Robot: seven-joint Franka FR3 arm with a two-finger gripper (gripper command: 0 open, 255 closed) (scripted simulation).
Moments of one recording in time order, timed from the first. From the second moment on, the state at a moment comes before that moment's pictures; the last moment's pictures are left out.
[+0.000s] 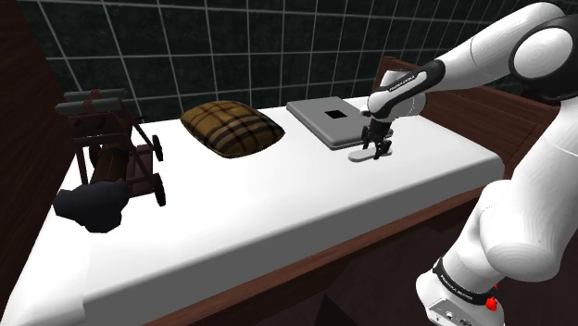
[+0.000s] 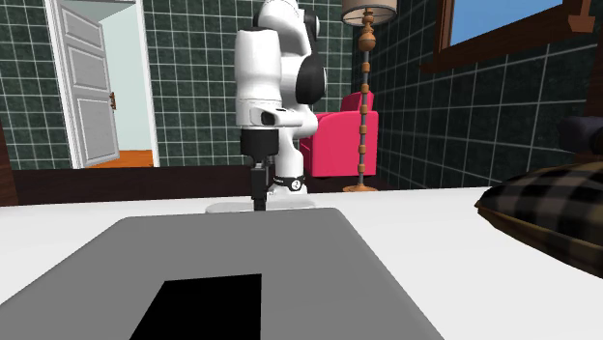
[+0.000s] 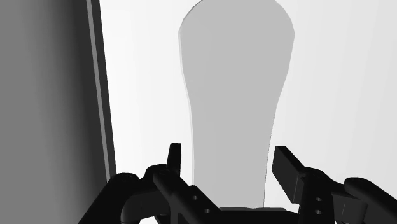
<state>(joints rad) 0.20 0.01 -0.75 -2.33 0.00 2.36 -1.74</state>
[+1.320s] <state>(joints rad) 0.19 -0.18 -0.71 -2.20 -0.14 2.08 -1.63</state>
